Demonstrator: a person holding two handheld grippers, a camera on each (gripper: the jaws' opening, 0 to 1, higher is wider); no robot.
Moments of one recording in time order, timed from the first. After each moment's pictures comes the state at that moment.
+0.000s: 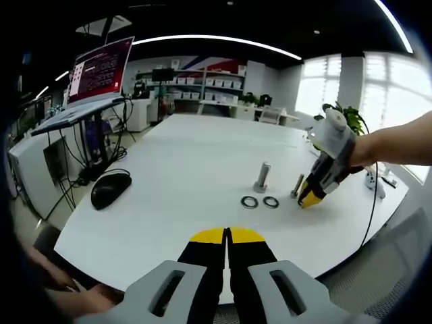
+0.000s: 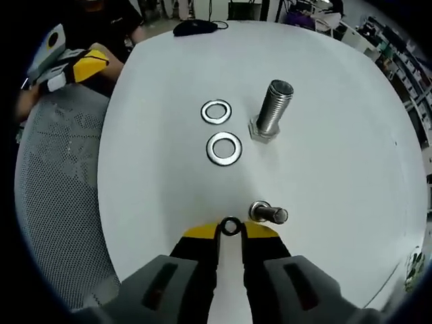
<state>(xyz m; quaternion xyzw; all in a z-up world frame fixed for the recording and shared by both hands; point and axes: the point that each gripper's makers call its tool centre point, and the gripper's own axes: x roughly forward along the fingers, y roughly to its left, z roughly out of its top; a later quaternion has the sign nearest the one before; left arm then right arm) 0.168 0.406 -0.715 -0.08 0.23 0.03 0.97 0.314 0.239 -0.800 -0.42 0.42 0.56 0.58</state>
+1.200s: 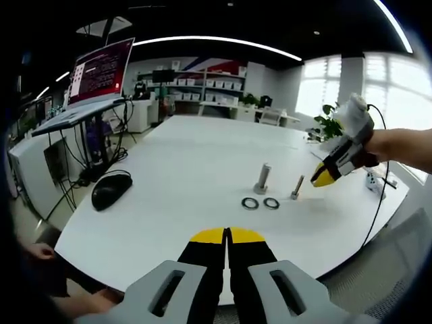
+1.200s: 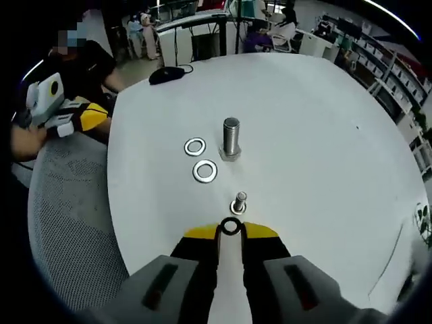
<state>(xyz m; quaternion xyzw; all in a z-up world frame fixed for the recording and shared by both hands) 0.168 0.407 -0.713 -0.08 0.22 0.03 0.97 0.330 0.230 -0.734 -0.30 0.38 0.52 0.71</state>
